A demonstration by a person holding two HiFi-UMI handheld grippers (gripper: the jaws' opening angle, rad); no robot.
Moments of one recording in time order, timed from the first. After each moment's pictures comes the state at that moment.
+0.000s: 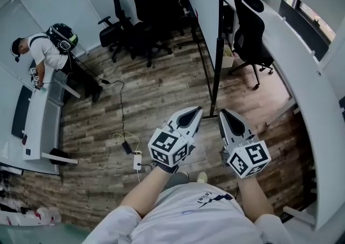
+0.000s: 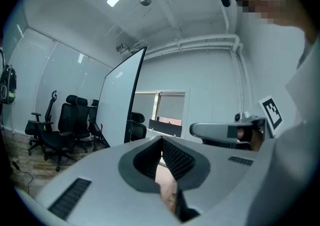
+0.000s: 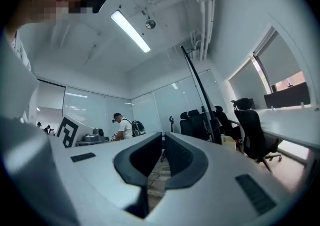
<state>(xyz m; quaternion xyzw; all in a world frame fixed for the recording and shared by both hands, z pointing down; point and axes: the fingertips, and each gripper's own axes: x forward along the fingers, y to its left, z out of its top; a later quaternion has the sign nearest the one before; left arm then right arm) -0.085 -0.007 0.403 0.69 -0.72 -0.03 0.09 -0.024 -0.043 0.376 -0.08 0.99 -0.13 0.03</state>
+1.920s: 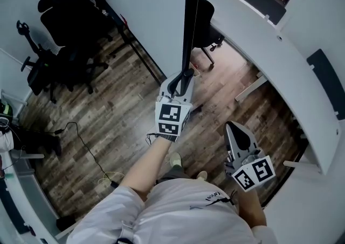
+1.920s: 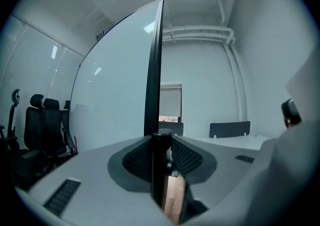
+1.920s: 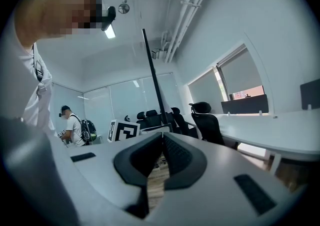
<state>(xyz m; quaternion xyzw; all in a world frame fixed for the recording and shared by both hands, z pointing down) -0.260 -0.347 0.453 0.77 -0.64 0.02 0.05 -0.097 -0.234 0.402 -0.33 0.94 -0.13 -0.01</state>
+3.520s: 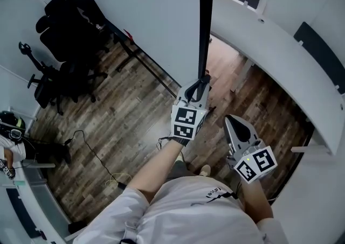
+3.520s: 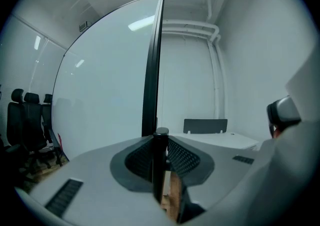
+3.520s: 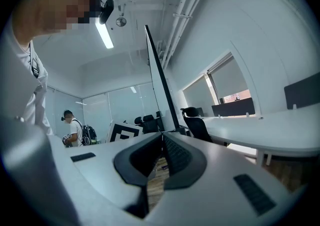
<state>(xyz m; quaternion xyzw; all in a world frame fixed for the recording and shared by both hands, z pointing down) -0.046 -0.297 0.456 0.82 -0.57 0.05 0.07 0.047 -0.188 0.400 -0.34 0.93 -0.14 0.02</state>
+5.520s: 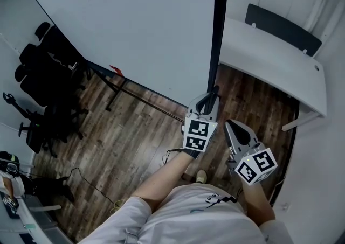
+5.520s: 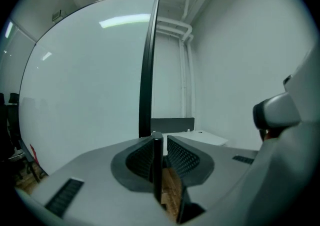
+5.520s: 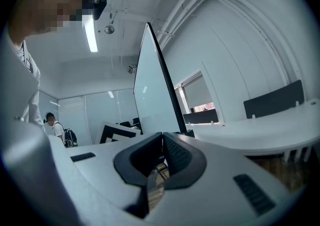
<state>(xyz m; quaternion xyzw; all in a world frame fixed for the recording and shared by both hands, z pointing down) 0.192 -0.225 0.441 0.90 -0.43 0.06 0.05 0.221 -0.117 0.393 -0.48 0.86 -0.13 0.05</state>
